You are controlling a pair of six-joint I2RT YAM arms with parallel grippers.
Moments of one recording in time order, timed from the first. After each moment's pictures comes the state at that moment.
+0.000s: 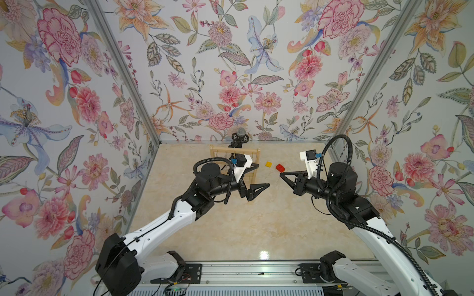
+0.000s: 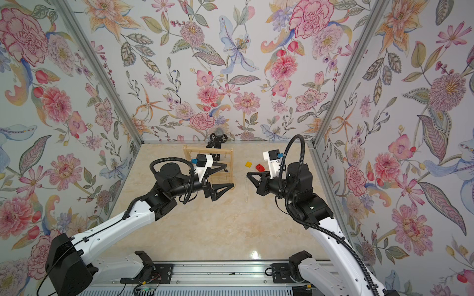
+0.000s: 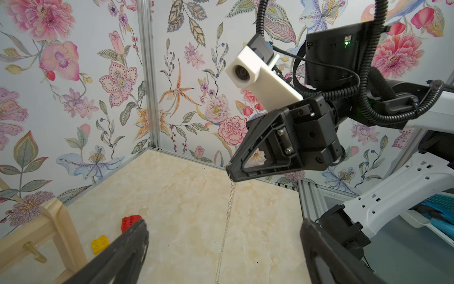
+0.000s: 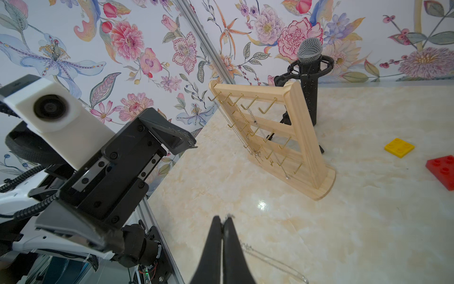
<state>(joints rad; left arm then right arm) -0.75 1.26 0.95 0.32 0.57 -0.11 0.42 0.91 0.99 -0.35 -0.54 0.44</state>
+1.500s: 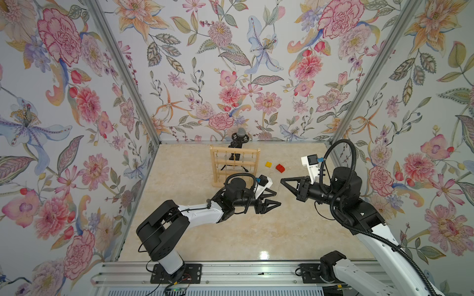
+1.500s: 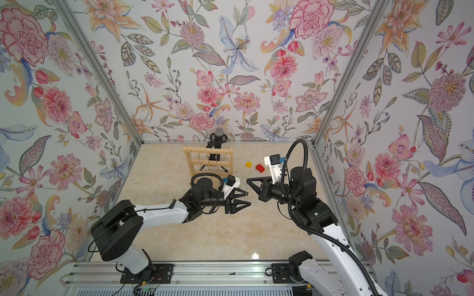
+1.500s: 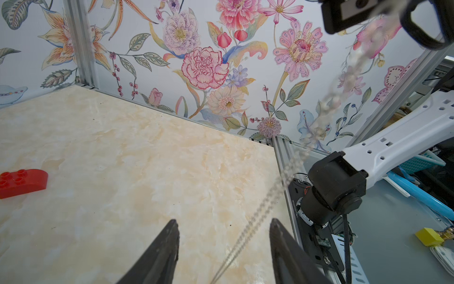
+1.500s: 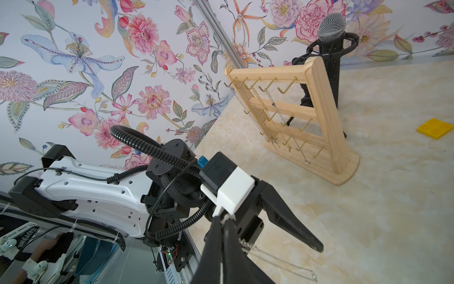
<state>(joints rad) -0.84 1.66 0.84 0.67 0.65 -0.18 0.42 0.85 0.97 -0.39 -0.61 0.49</state>
